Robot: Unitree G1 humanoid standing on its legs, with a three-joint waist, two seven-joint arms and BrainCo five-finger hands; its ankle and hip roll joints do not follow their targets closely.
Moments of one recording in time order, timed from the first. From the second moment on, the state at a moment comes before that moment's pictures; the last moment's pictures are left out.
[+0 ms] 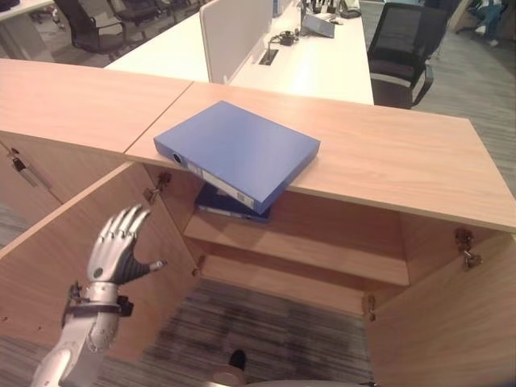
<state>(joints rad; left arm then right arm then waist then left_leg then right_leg) 0.23 0.72 0.09 -0.04 0.74 -0.20 0.44 0.15 -0.26 0.19 1.21 0.24 -0.10 0.00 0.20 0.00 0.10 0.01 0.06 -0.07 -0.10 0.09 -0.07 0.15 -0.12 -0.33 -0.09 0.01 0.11</state>
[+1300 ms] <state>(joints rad) -0.21 0.98 -0.24 0.09 0.93 -0.18 0.45 0.14 -0.28 0.19 1.21 0.24 -0.12 0.00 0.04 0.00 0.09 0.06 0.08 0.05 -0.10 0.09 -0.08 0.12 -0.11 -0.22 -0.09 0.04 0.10</state>
